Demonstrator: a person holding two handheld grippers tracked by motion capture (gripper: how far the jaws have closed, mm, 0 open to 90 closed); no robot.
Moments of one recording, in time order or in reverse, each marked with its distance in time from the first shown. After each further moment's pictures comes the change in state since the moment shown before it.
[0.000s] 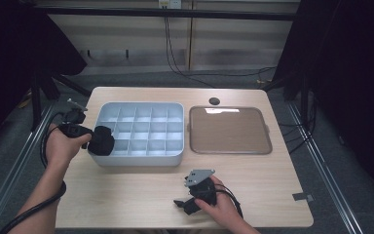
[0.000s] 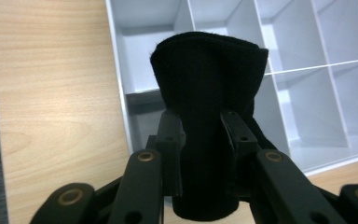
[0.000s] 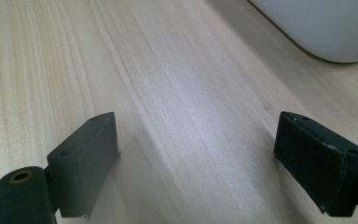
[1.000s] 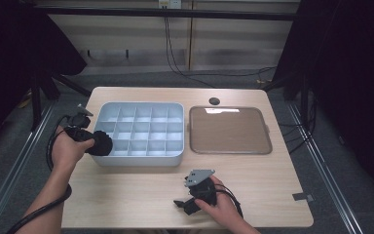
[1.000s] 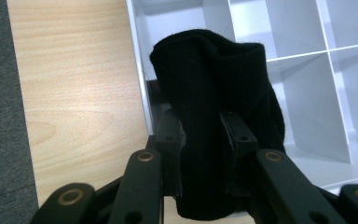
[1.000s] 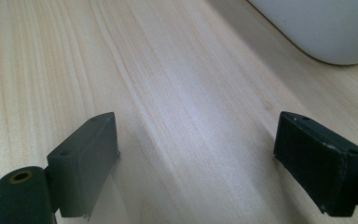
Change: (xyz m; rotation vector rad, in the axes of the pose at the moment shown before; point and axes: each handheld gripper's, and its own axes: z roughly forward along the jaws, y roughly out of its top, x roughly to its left) left arm -0.003 -0.004 0.019 0.061 0.118 0.050; right arm 0.000 0.000 0.000 0.002 0.003 0.001
